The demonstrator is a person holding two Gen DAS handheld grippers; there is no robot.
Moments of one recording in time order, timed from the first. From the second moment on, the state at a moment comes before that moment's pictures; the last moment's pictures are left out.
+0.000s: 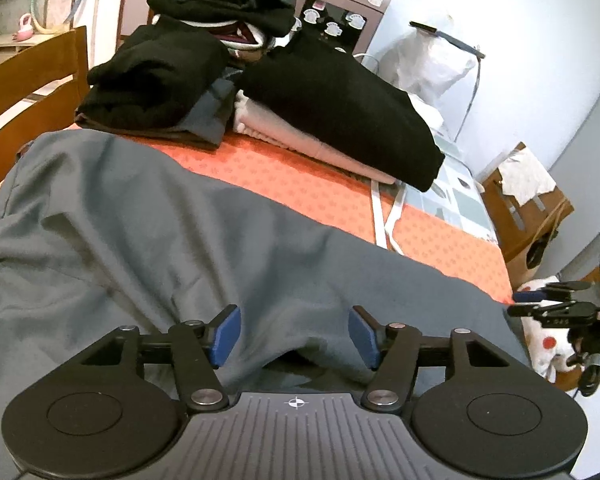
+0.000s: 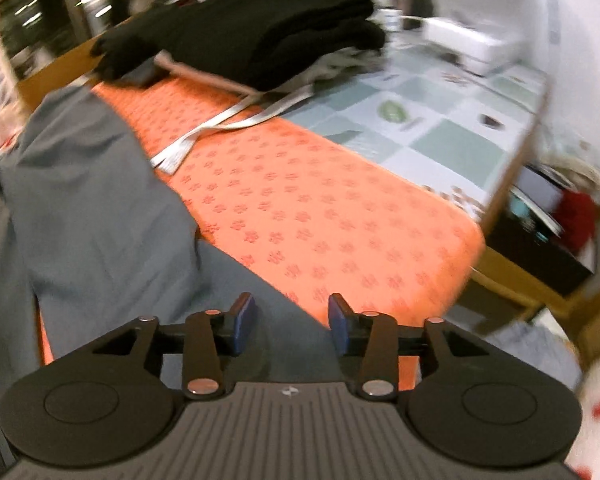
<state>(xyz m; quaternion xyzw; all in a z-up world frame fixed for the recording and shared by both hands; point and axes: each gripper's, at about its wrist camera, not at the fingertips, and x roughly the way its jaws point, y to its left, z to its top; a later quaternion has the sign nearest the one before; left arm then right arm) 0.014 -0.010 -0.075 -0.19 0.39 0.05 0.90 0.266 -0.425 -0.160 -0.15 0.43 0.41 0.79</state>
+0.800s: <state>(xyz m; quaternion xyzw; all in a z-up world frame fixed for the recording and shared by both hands) 0.007 -0.009 -0.072 -0.21 0.37 0.10 0.90 0.242 -0.444 -0.093 -0.20 0.34 0.32 0.86</state>
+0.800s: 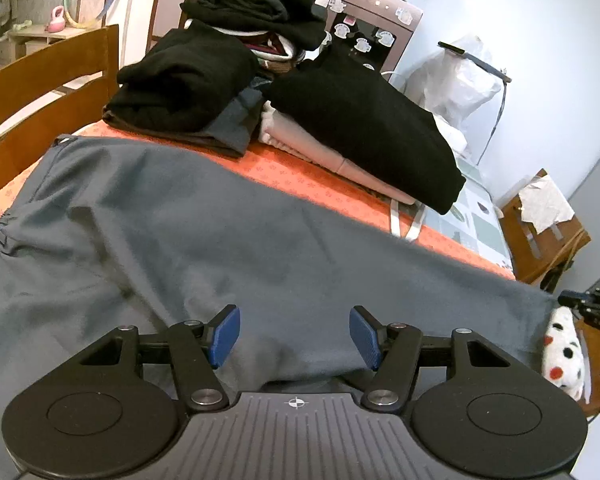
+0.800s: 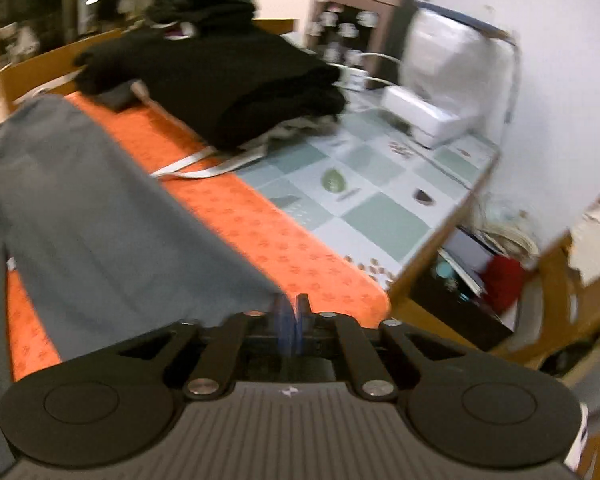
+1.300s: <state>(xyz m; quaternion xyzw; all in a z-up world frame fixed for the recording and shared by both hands) -0.077 0.048 -0.083 -0.22 0.35 0.14 0.90 0.161 -0.420 -0.053 -0.12 0.33 0.32 0.88</state>
